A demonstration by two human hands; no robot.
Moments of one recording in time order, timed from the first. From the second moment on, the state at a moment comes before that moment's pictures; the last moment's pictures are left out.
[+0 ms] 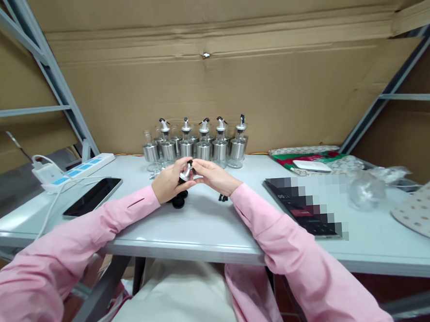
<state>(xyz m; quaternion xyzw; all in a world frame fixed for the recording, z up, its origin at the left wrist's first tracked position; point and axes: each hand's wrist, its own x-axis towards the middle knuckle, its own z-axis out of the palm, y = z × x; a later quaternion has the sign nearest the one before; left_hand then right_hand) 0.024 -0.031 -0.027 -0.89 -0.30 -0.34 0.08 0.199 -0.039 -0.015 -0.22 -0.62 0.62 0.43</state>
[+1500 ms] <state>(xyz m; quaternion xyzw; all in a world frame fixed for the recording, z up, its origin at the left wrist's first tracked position) -0.036 0.059 -0.009 -0.61 -0.50 -0.61 0.03 0.202 -0.045 0.002 -0.23 -0.46 0.72 0.47</state>
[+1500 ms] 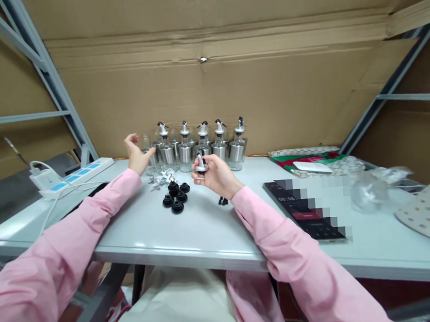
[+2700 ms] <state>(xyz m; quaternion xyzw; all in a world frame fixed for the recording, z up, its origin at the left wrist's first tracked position) 0.041 -0.062 -0.040 -0.78 -0.22 -0.42 -0.42 0.202 -0.047 0.014 -0.23 -0.47 0.60 0.60</state>
